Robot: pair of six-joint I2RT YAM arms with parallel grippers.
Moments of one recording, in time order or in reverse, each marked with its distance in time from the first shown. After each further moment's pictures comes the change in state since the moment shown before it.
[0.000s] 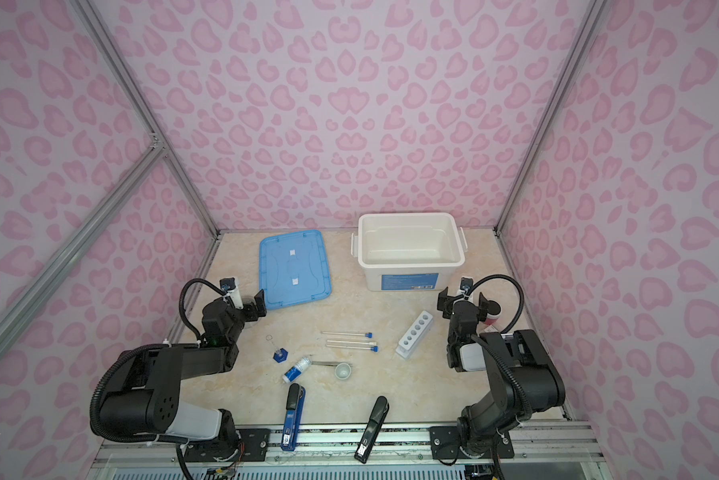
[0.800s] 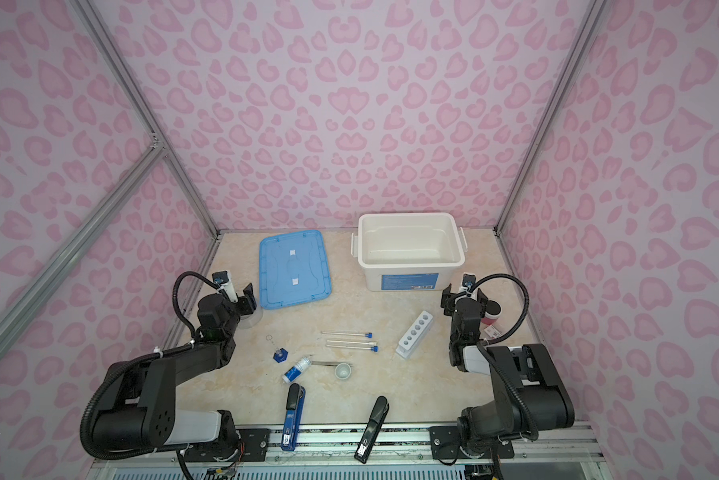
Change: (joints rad) left arm 0.005 -0.126 0.108 -0.193 -0.090 -0.031; right arm 0.002 -0.162 0.032 -0.143 -0.014 0.011
